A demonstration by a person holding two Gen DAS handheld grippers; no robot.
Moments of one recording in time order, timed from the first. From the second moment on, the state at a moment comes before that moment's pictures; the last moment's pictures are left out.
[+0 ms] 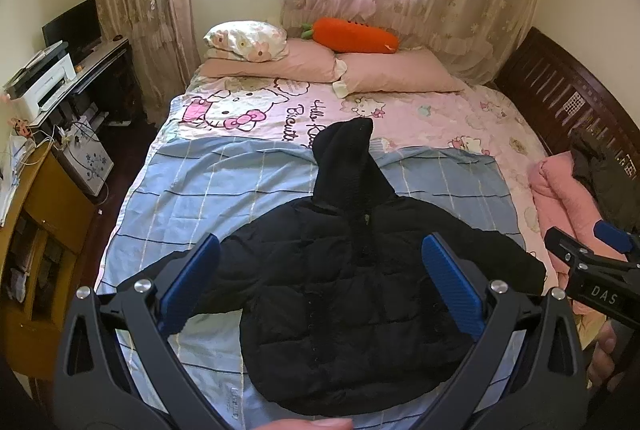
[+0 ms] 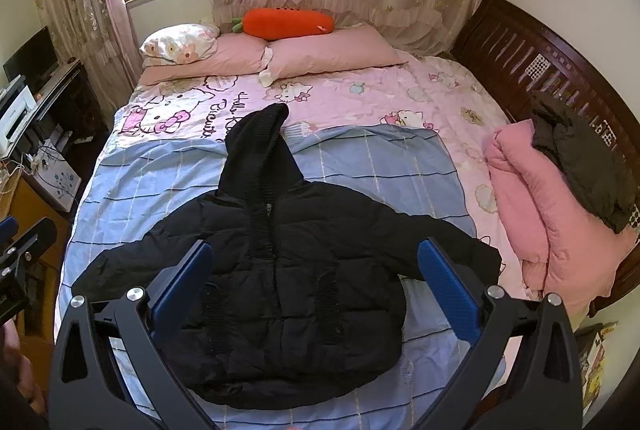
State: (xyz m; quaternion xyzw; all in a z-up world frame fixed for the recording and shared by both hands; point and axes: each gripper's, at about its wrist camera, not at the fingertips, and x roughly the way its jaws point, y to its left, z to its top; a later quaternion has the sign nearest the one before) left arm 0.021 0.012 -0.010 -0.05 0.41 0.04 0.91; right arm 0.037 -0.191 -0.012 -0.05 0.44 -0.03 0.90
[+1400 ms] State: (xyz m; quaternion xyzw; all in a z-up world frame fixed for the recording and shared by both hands) left arm 0.461 0.012 -0.385 -0.03 0.54 -0.03 0.84; right arm 0.488 -0.193 -0.391 -0.08 0.60 0.03 0.80
